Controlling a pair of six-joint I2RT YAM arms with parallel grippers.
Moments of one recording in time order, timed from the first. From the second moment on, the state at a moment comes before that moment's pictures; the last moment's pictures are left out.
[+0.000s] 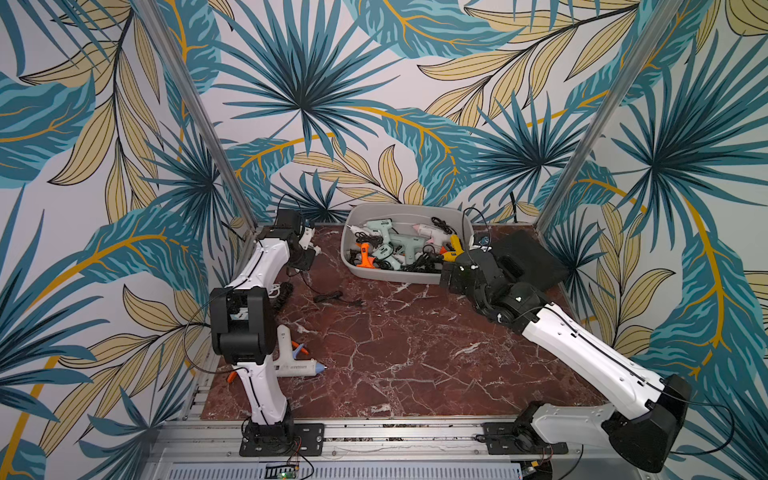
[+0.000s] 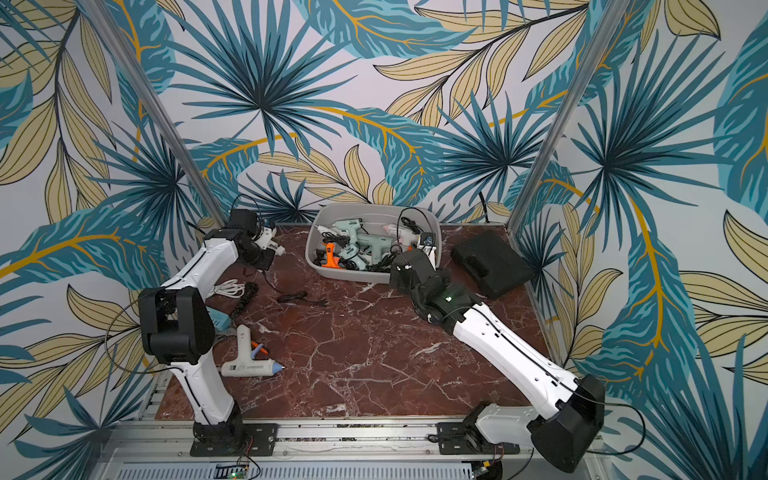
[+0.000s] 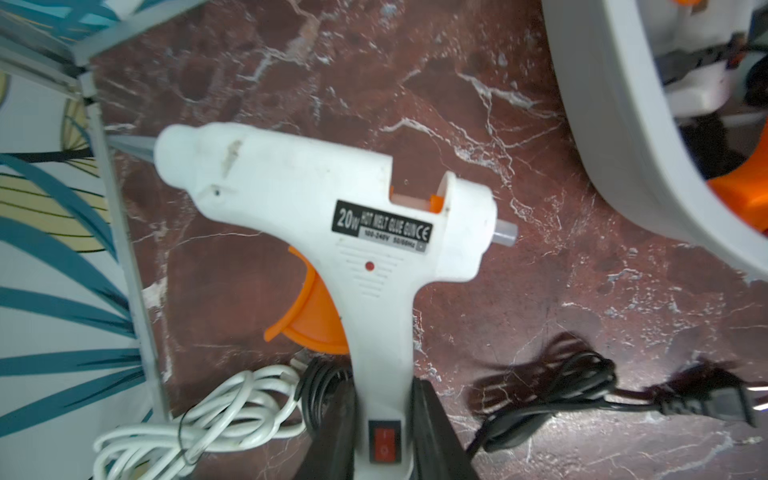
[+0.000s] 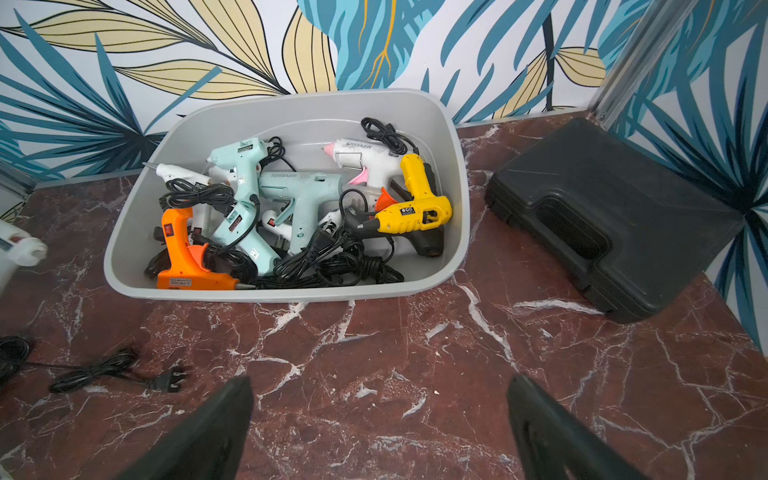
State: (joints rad) left arm 0.03 1.88 1.64 -0.80 -0.02 0.24; right arm 0.66 1.27 1.22 -0.64 0.60 0.54
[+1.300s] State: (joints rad) left arm 0.02 1.44 1.76 -0.71 0.05 -0.08; right arm 0.66 1.07 1.07 -0.55 0.78 0.56
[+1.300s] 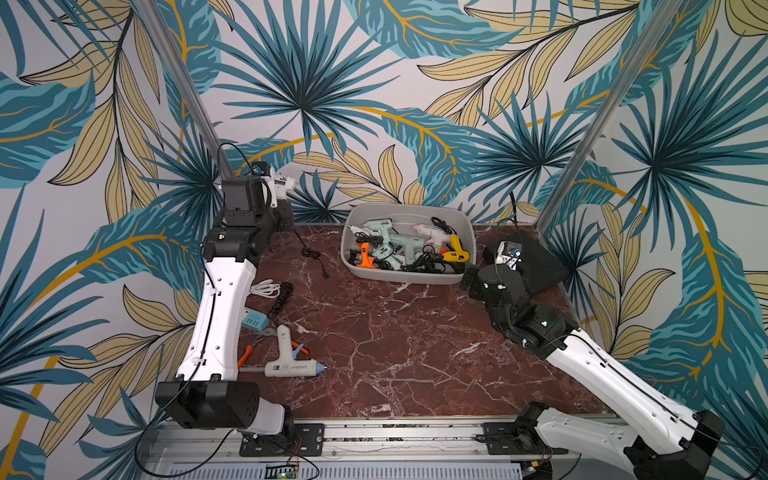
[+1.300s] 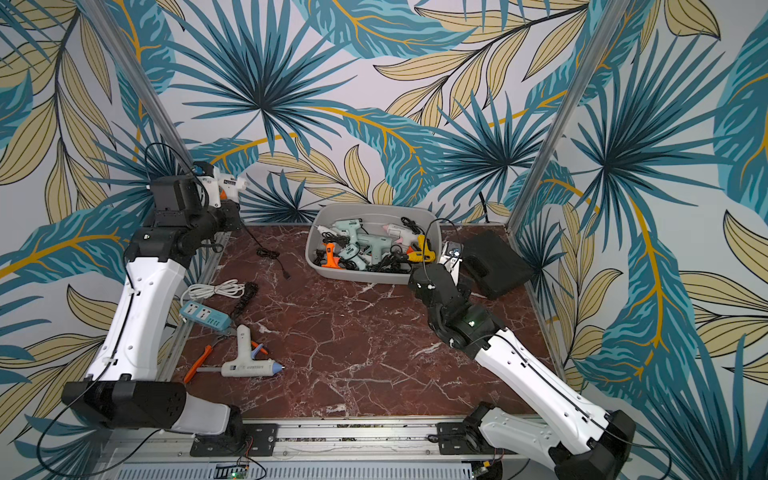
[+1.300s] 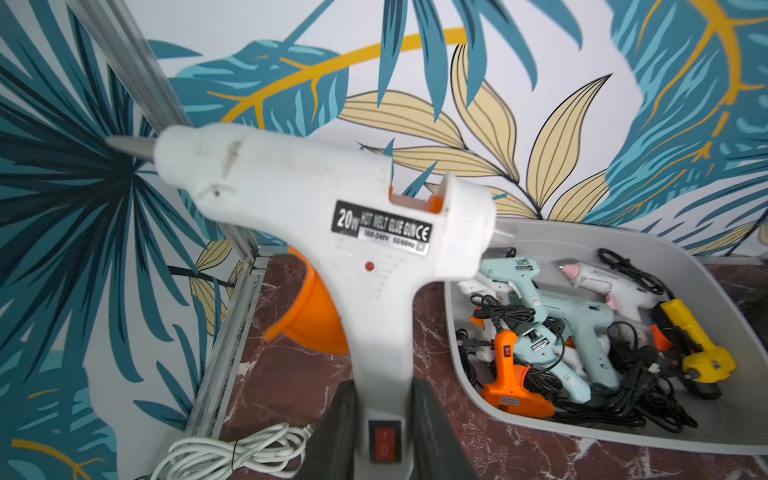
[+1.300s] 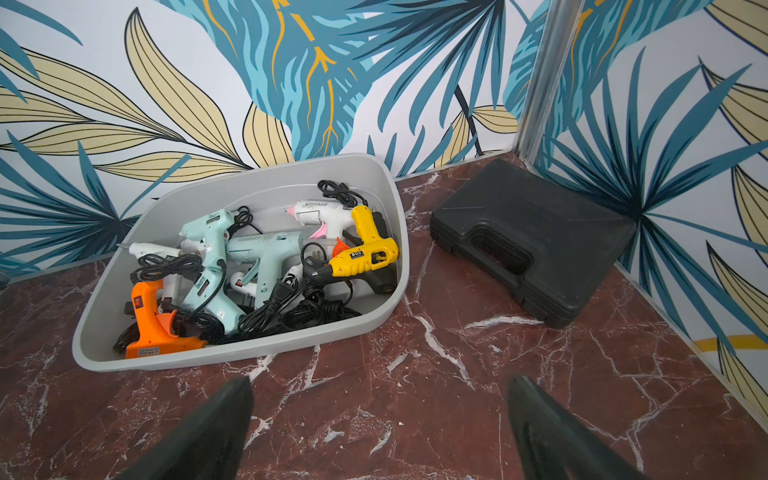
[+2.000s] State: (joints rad) left arm -0.11 1.61 2.19 -0.65 0.17 -0.19; right arm 0.66 1.07 1.04 -0.55 0.80 0.56
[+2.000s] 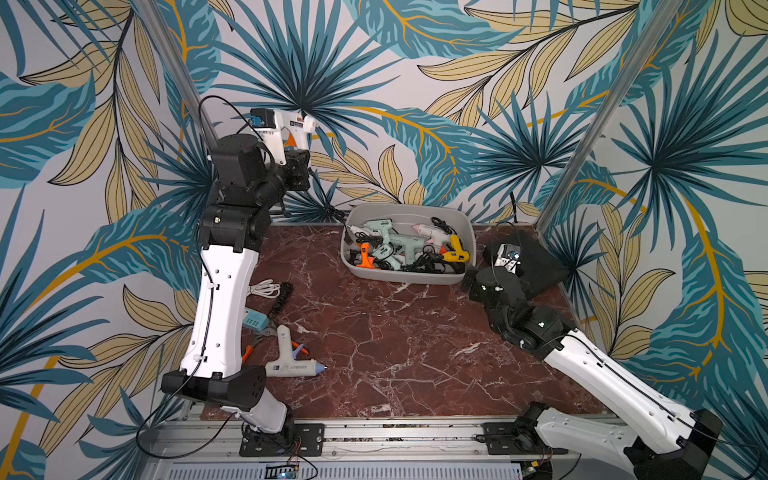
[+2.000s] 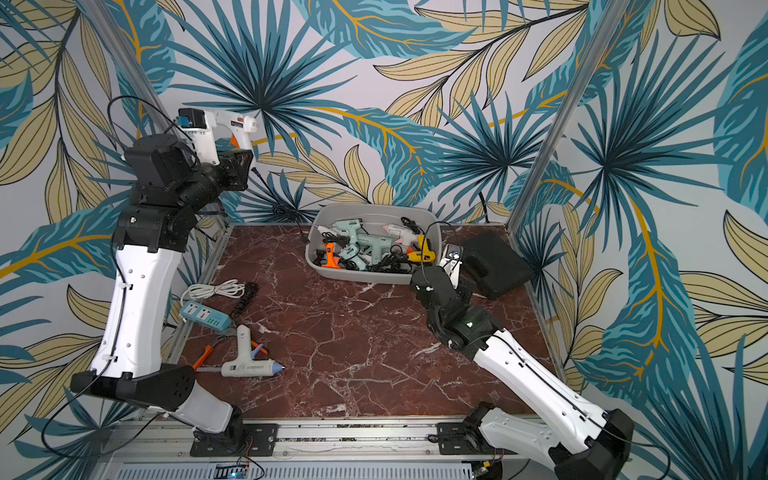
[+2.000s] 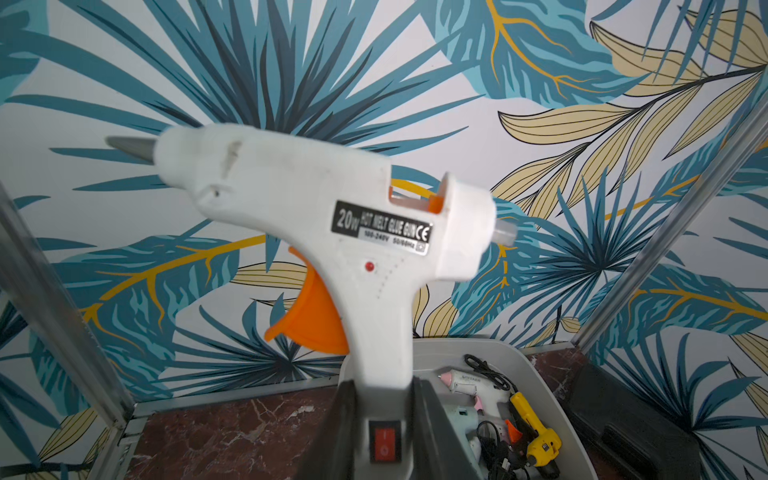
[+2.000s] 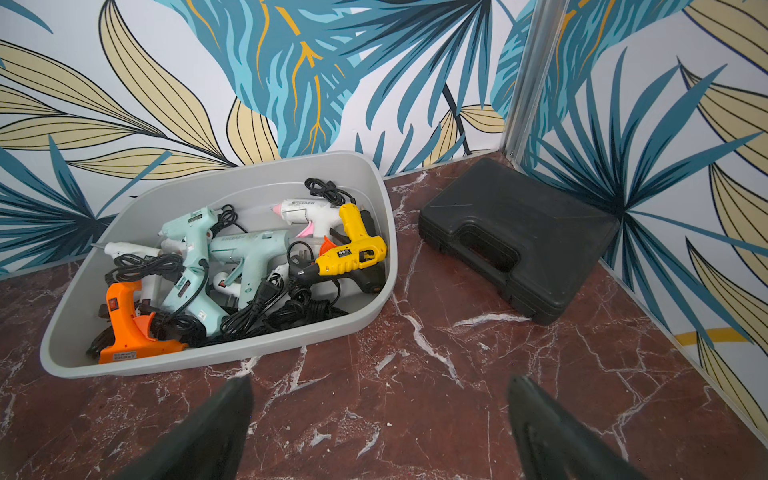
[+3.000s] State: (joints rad) left arm -0.43 2.09 2.37 -0.54 0.12 -0.16; right arm 0.66 1.07 1.03 -0.54 0.80 0.61
